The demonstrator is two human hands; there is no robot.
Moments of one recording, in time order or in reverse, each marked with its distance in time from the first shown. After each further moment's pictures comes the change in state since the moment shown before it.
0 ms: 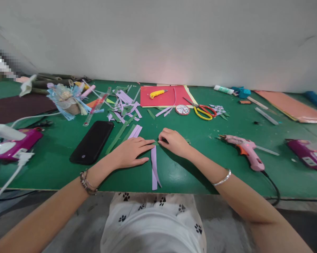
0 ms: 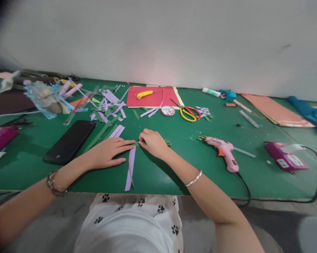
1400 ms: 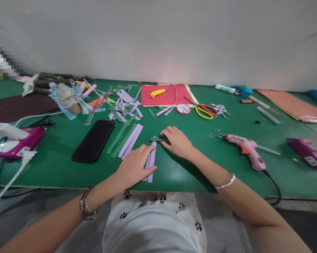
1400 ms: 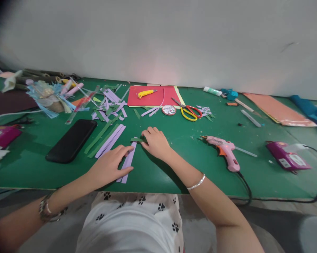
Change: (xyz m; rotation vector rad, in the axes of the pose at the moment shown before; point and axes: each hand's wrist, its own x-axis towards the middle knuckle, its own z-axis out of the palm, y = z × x) left_hand -0.002 0.061 -0.003 -0.222 0.045 -0.484; right_hand -0.011 -0.005 -0.003 -0.131 0.056 0.050
